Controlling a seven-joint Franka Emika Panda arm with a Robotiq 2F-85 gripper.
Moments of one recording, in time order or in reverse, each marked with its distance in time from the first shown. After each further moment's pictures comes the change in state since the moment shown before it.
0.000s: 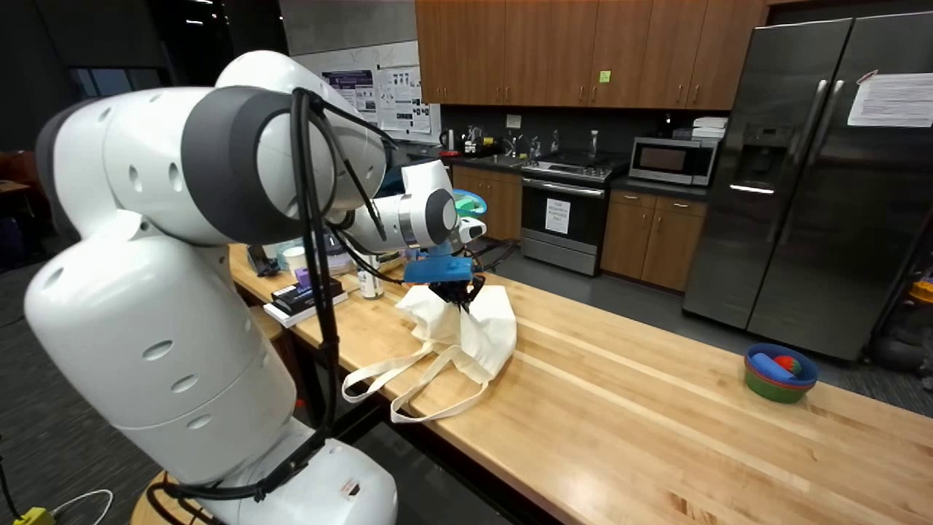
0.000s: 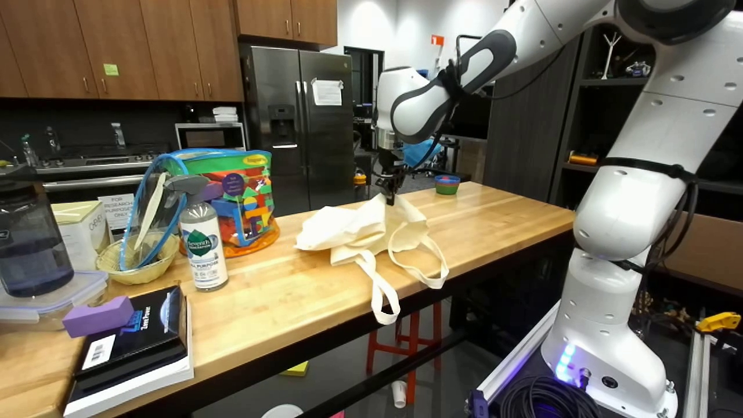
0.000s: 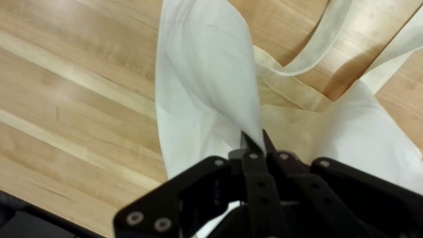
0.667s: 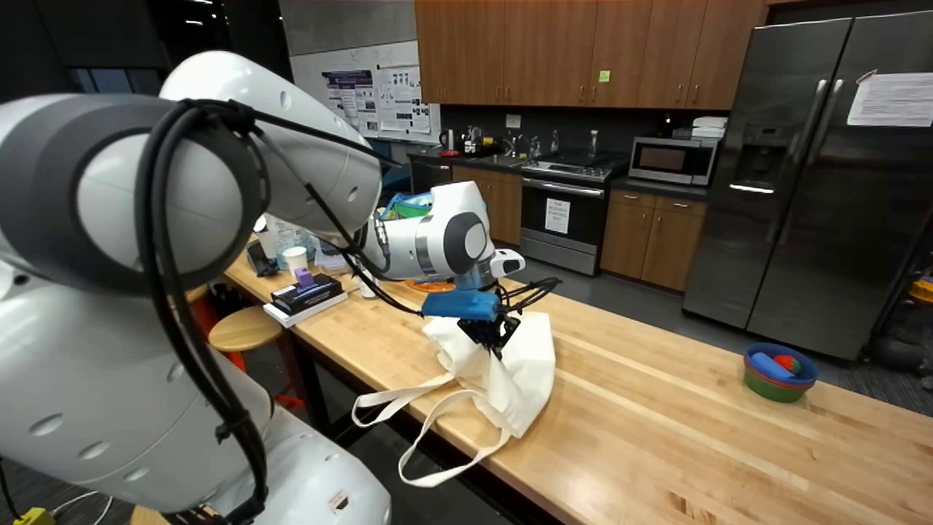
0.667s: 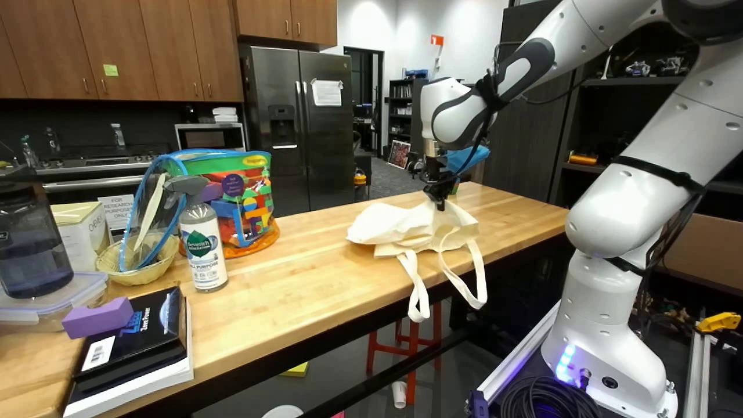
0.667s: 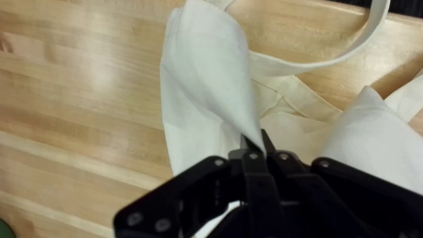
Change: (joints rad) arm -0.138 -0.186 -0.079 -0.214 -0.065 -0.076 0.058
